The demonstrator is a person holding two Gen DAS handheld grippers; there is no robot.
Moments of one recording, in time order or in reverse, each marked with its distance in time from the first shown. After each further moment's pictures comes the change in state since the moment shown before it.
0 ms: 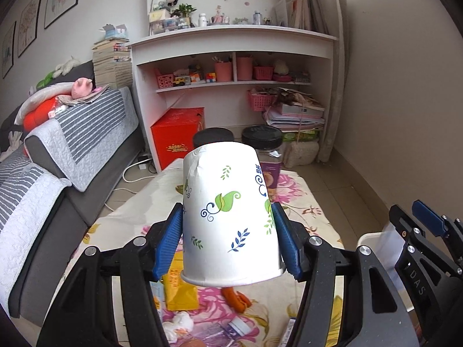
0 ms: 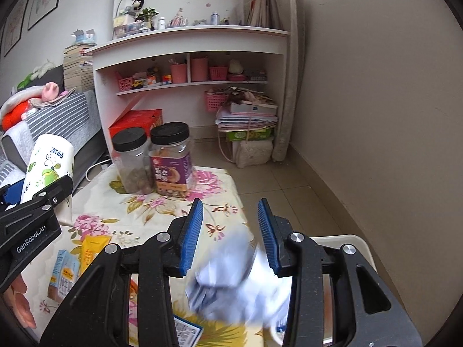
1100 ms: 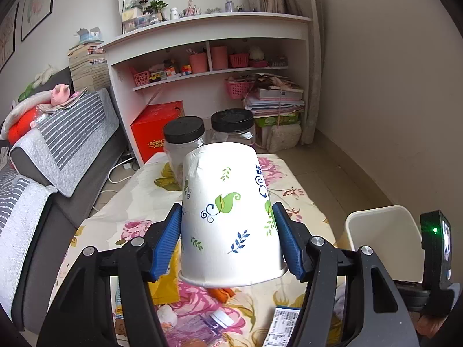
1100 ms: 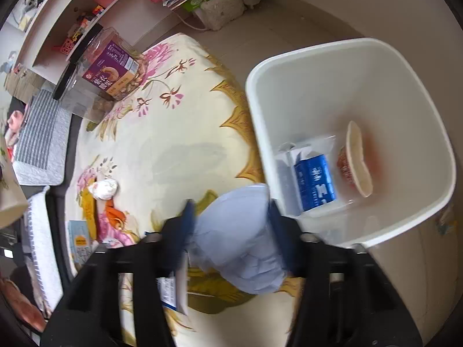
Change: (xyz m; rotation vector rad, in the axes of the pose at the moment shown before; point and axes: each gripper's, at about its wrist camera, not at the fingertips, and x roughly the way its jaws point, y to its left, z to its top) left arm 0.006 -0.027 -0.013 0.090 0.051 -0.053; right arm 0.090 -0.079 -0.113 0.476 0.679 0.169
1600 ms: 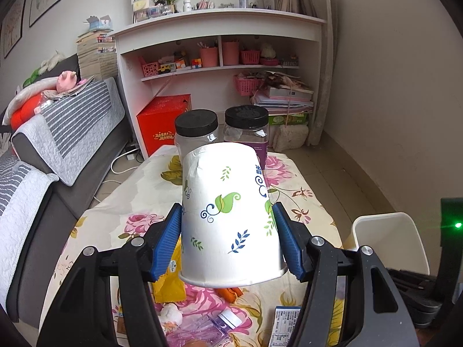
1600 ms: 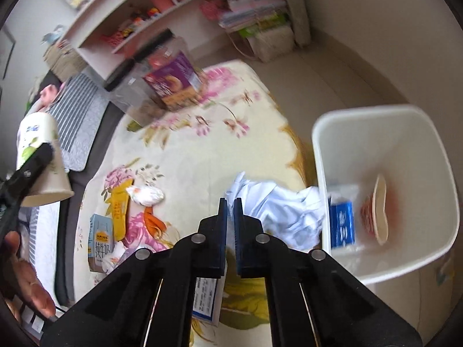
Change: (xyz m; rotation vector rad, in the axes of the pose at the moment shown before) left arm 0.006 0.018 0.000 -0.056 0.016 0.005; right arm -0.030 0.058 0.004 -0.230 -0.163 0.079
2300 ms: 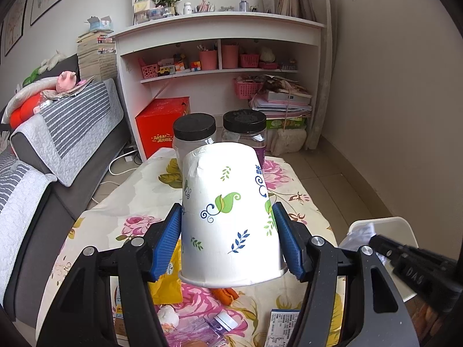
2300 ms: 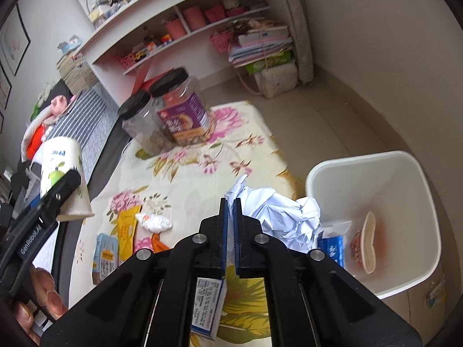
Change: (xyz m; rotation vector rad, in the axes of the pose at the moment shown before) left arm -0.005 -0.002 0.004 -0.012 -0.016 -0.017; right arm -0.039 0.003 0.017 -0.038 -0.156 -0.016
